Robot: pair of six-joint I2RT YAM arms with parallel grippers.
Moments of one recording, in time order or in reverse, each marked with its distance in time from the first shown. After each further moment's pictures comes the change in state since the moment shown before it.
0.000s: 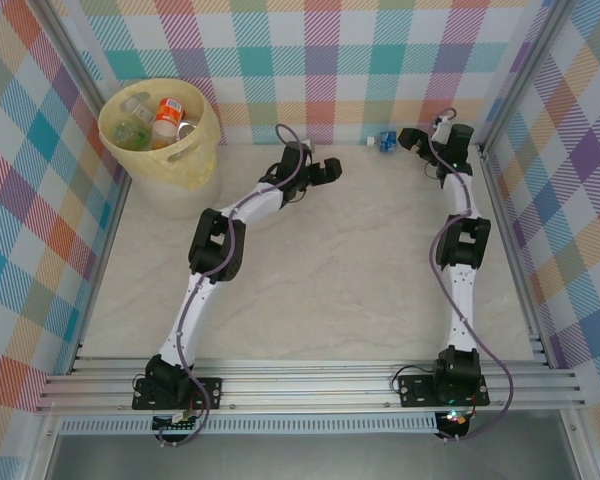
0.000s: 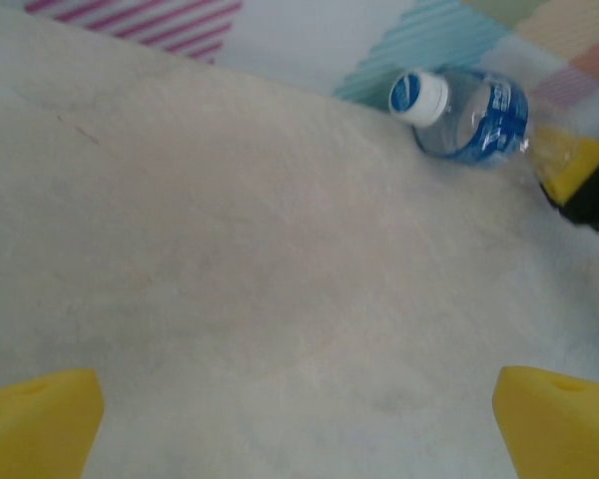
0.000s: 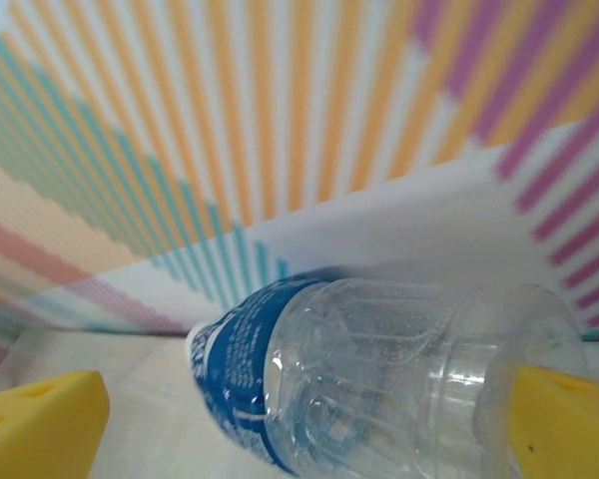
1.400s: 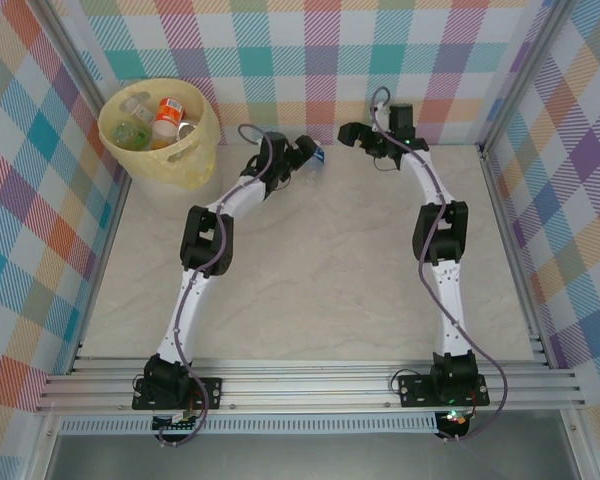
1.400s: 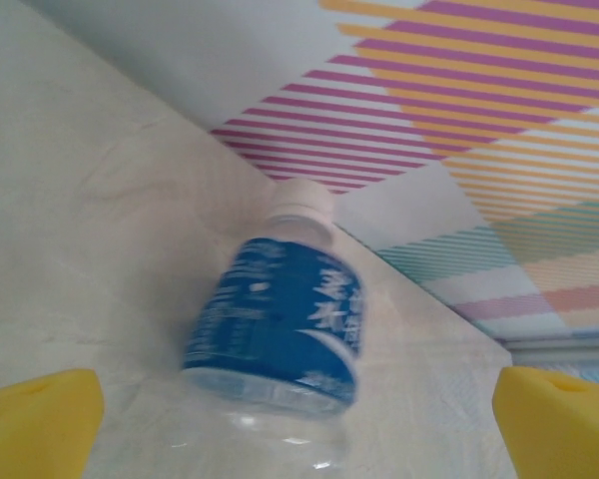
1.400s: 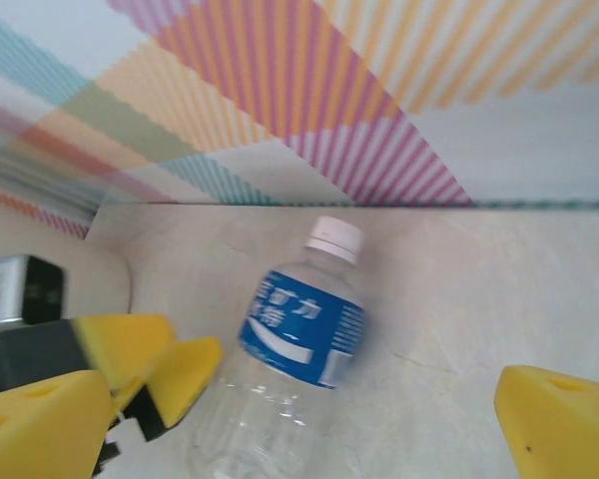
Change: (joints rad) left arm 0.107 0.043 0.094 0.008 0.015 -0.356; right arm 0.289 -0.339 -0.266 -0.341 0.163 -0.027
